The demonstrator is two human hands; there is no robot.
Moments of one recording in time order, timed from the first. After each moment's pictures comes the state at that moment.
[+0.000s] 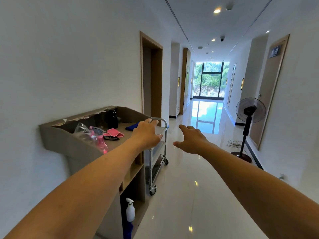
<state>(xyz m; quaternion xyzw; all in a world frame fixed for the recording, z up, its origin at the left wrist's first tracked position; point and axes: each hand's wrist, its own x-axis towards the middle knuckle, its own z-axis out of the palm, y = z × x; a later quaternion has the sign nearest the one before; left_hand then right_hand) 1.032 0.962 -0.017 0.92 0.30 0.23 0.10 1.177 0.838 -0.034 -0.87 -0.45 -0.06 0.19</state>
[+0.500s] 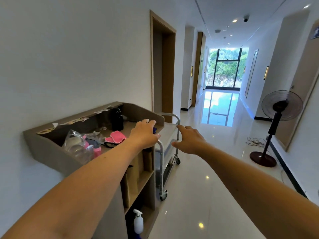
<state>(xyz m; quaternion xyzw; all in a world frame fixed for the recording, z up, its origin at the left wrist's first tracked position) 1.135 1.181 -0.037 0.91 0.35 0.20 0.11 1.300 1.073 -0.065 -0.84 -0.50 -0.01 0.20</state>
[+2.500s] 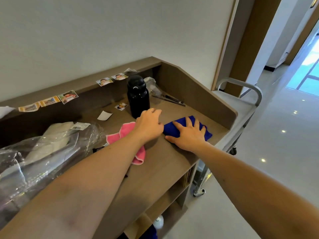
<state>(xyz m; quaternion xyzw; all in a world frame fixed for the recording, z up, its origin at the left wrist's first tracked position) 1.295 1.623 -0.192 0.82 0.55 0.12 0.12 1.470 1.588 -0.261 -0.74 -0.66 0.10 0.05</state>
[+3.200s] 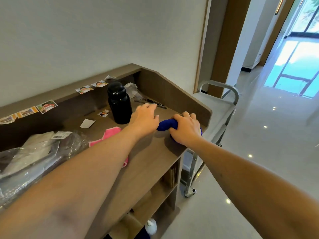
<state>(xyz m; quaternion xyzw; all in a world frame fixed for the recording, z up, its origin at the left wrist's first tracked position) 1.343 1.608 -0.168 0.83 0.52 0.18 0.10 1.506 1.548 -0.218 -0.74 -0.63 0.02 0.23</state>
